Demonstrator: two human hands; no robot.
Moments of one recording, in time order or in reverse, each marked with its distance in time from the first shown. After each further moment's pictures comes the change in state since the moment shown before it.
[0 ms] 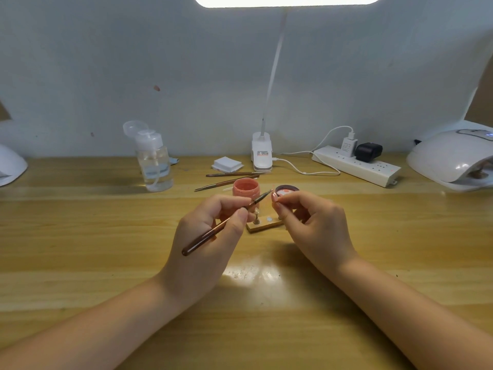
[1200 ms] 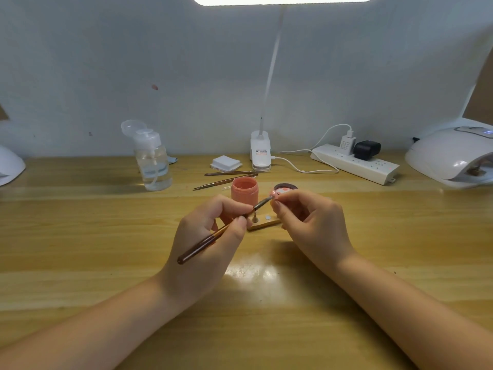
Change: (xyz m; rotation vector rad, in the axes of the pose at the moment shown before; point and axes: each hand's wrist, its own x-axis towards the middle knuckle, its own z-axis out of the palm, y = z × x) left_hand -0.001 0.001 0.000 0.105 -0.017 0.071; right_hand 0.000 0.000 0.001 0.081 -0.007 0.061
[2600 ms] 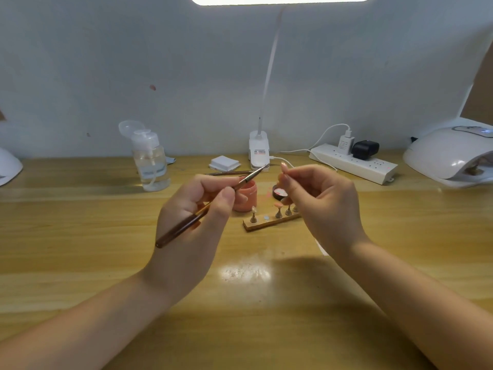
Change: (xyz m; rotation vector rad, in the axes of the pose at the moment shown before) left_hand 0.008 0.014 -0.006 -0.232 0.106 0.013; right_hand 0.017 -0.022 -0.013 0.253 0.107 0.112
